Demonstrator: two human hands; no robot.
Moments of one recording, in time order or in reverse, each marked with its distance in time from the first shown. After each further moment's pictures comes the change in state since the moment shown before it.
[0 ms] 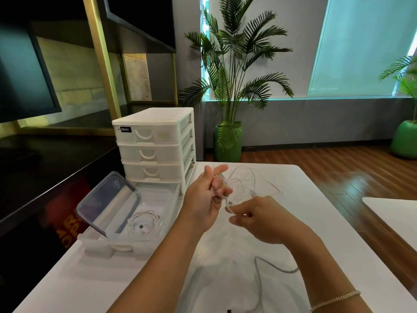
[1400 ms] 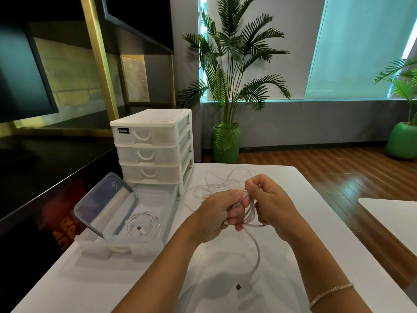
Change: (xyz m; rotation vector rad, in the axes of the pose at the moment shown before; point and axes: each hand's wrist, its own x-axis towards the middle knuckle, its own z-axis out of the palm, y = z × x) left_hand -0.011 -0.005 0.003 0.473 -0.454 -0.186; right_hand 0.003 0.007 -0.006 0.648 0.388 0.047
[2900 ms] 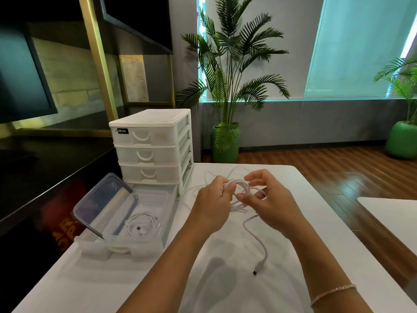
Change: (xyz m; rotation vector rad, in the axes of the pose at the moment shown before) left_hand 0.005 0.006 0.006 0.746 0.560 0.076; right_hand 0.001 0.002 -0.004 -0.252 0.069 -0.114
